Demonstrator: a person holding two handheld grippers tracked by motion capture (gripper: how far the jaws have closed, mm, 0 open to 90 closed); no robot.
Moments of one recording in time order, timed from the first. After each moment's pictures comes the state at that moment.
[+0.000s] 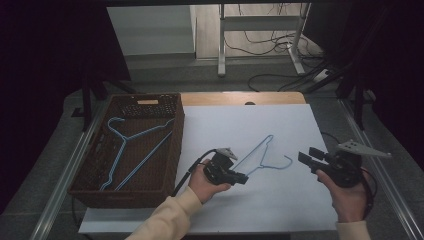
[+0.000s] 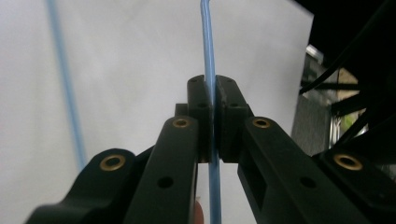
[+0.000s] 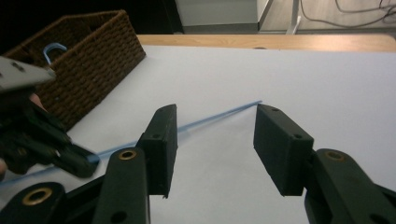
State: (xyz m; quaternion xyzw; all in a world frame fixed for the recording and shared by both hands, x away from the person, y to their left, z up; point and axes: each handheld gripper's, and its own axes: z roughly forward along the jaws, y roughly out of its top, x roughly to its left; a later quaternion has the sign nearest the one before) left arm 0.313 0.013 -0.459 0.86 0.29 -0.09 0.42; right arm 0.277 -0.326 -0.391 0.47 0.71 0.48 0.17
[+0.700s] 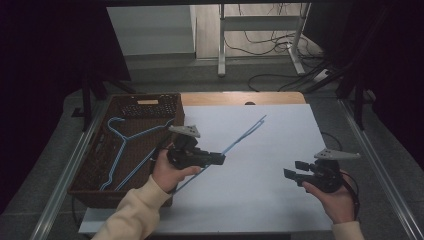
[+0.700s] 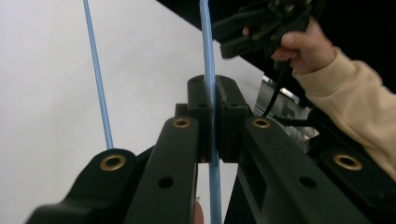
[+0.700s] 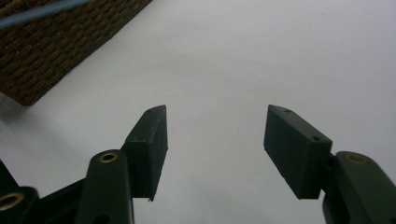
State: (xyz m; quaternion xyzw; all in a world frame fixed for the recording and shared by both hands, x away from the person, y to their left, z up) left arm 0.297 0.100 -0.375 0.81 0.29 -0.08 0.50; right arm 0.288 -0.308 -0.435 0.43 0.79 0.42 0.11
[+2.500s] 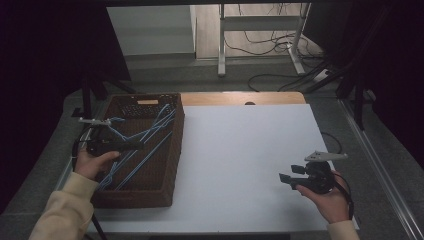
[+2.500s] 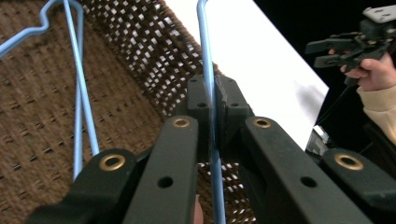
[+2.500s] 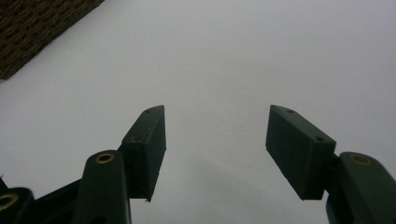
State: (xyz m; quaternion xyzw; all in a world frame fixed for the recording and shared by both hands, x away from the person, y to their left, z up) left arm 0.328 0.309 -0.429 0.76 0.44 -0.07 0.48; right arm 0.292 -0.298 -0.450 0.43 0.81 0.38 0.10
